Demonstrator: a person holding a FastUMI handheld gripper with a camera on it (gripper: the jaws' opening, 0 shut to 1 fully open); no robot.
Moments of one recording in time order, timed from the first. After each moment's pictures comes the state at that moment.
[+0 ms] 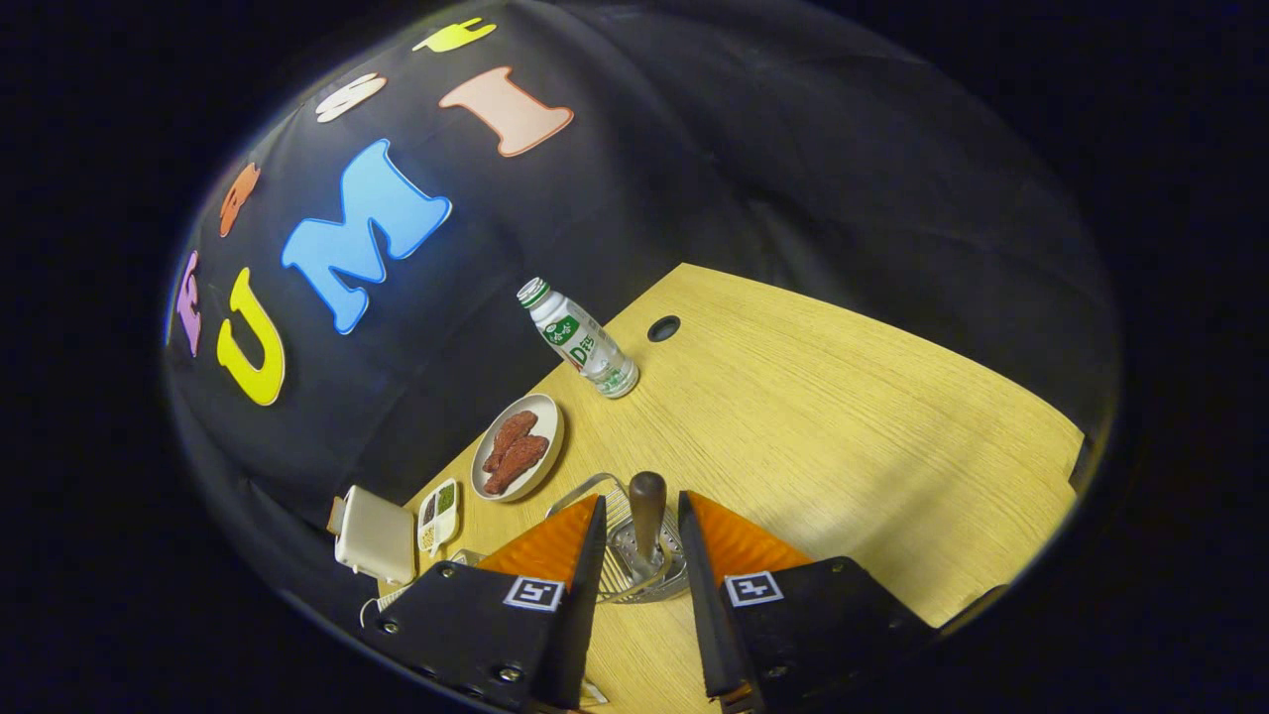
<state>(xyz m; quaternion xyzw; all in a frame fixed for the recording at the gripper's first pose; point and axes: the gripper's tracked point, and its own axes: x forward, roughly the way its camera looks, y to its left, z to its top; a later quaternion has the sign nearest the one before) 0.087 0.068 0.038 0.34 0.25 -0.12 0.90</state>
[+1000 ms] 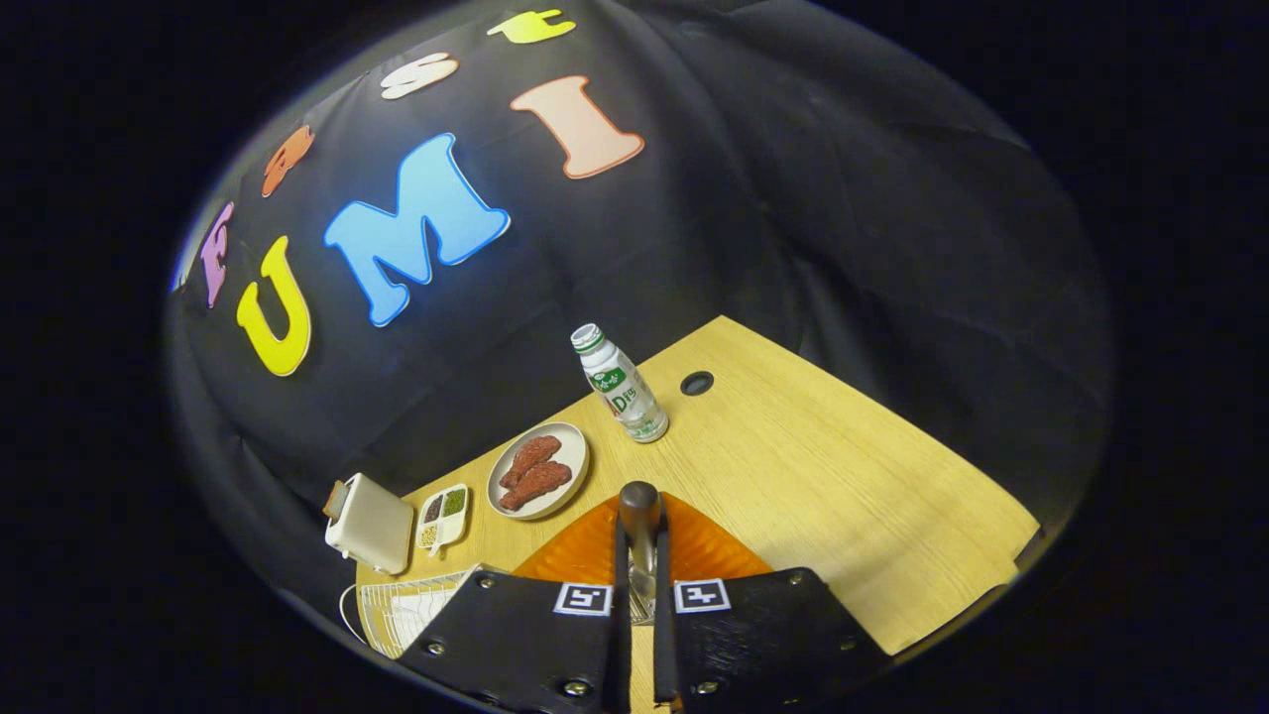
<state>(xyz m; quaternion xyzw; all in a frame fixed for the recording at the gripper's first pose) 0.105 0.065 0.117 0.24 0.21 -0.08 0.94</state>
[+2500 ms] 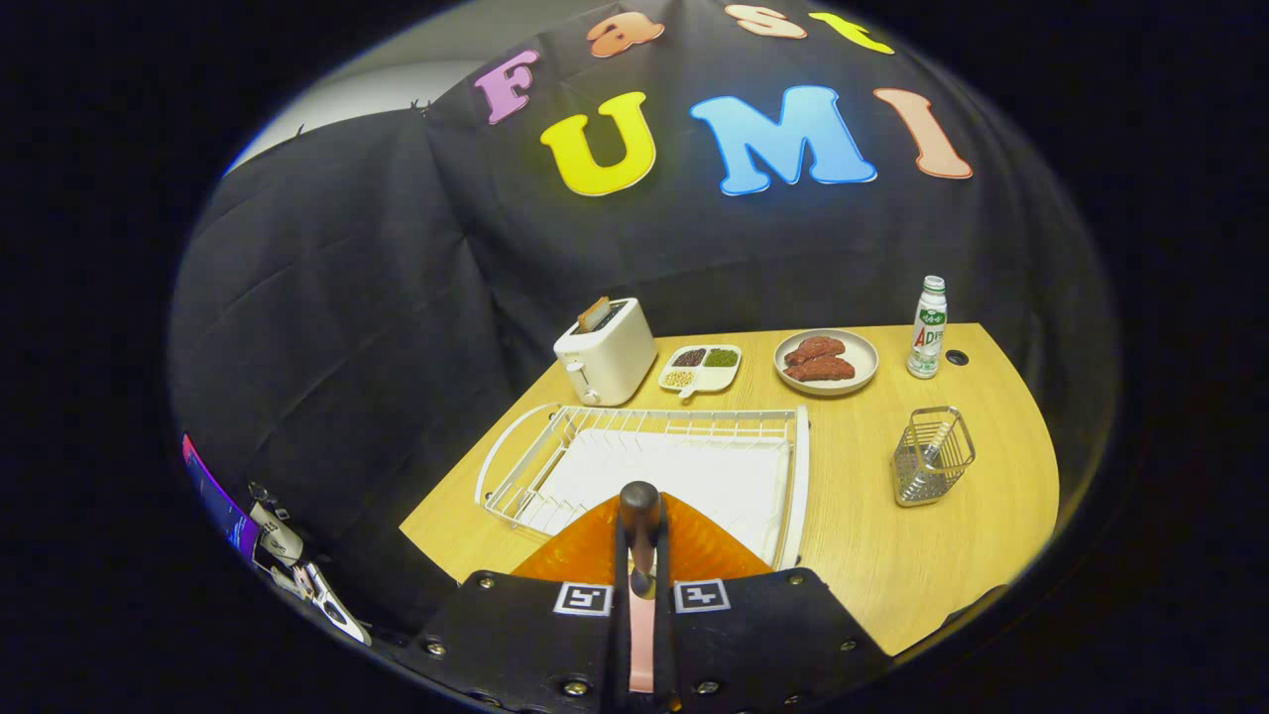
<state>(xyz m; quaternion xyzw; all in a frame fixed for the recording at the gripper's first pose) -0.083 0.379 0.125 0.06 0.27 0.24 0.93</state>
